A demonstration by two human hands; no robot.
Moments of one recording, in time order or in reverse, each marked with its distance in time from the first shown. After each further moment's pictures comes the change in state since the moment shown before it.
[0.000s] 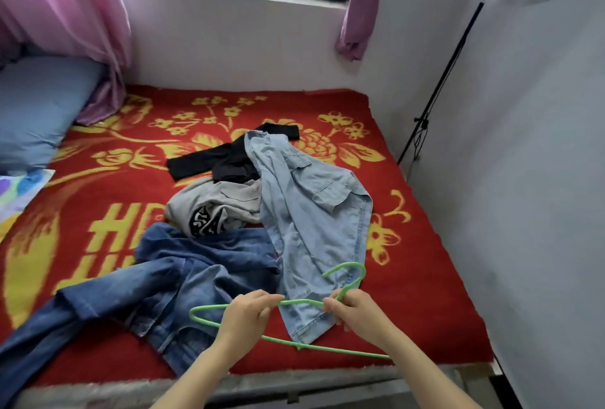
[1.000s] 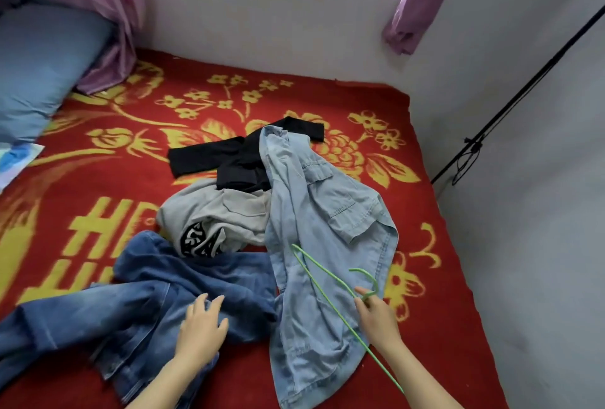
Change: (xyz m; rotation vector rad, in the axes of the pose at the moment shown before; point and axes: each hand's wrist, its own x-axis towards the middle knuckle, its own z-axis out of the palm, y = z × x) left_hand 0.101 -0.139 0.030 0.319 -0.336 -0.782; right_hand 0.187 0.027 -0.061 -0.274 0.209 0.290
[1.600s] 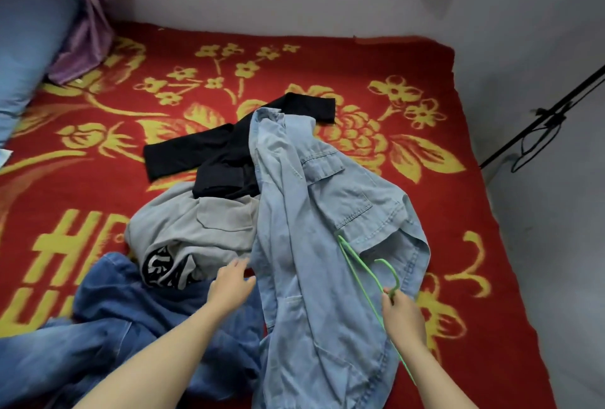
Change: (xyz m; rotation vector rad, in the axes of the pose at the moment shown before) left_hand 0.206 0.106 0.025 -0.085 -0.122 -0.056; right_hand 0.186 0.038 -0.012 -0.068 -0.025 0.185
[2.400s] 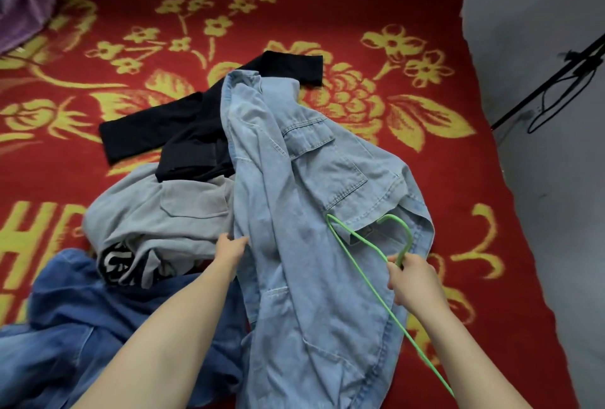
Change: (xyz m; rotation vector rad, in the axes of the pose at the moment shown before) left_hand 0.104 0.027 0.057 -0.967 0.070 -0.461; right_hand 0.052 -0.006 -0.029 0.057 -0.097 0.016
